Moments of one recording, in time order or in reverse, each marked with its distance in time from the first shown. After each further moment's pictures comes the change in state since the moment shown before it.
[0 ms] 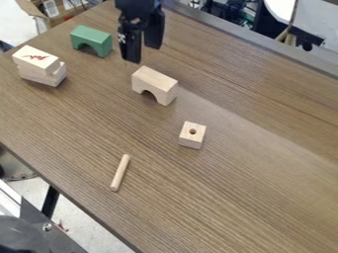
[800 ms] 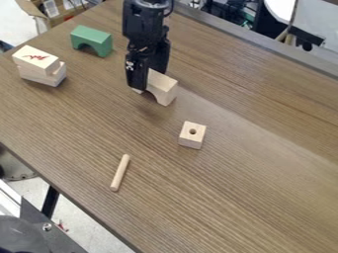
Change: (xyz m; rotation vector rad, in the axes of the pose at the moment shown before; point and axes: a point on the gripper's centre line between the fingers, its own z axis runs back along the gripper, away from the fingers) arm -0.019 0.020 -0.023 0.075 0.007 0.020
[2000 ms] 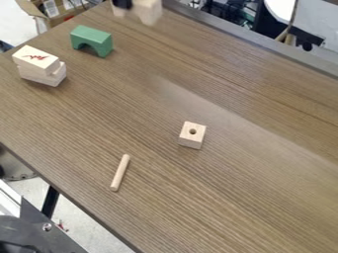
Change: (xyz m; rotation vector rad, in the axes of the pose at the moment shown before) arm 0.062 -0.021 0.108 -0.178 0.057 -0.038
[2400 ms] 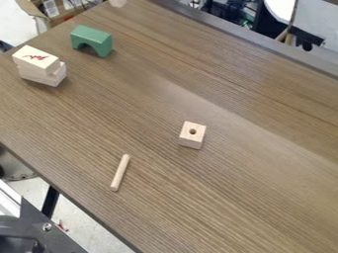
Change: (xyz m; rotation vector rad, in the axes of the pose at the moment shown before) arm 0.049 -0.001 -0.002 0.015 0.009 0.047
